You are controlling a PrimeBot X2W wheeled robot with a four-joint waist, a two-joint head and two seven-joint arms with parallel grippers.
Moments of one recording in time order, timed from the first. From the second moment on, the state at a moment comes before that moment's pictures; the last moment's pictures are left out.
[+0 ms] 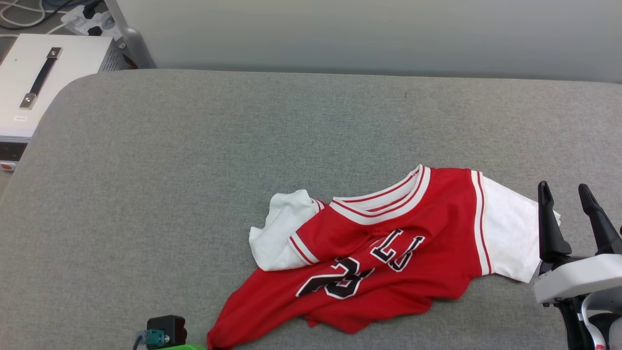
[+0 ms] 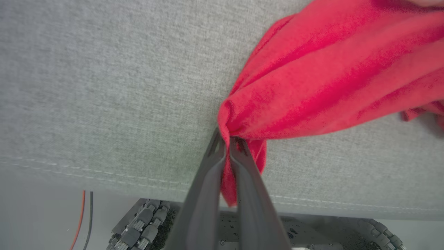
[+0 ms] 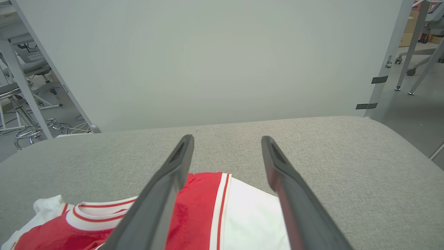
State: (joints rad) left arm 0.00 0.55 -0.75 0.08 -1.04 0.44 0.07; right arm -0.01 -0.08 -0.15 -0.19 0.22 0.13 0.05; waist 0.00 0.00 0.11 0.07
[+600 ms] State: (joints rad) left arm -0.19 0.55 -0.70 -0.06 -0.89 0.45 -0.10; right arm 0.02 -0.07 -0.12 -0.23 0.21 0.13 0.07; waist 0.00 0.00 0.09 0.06
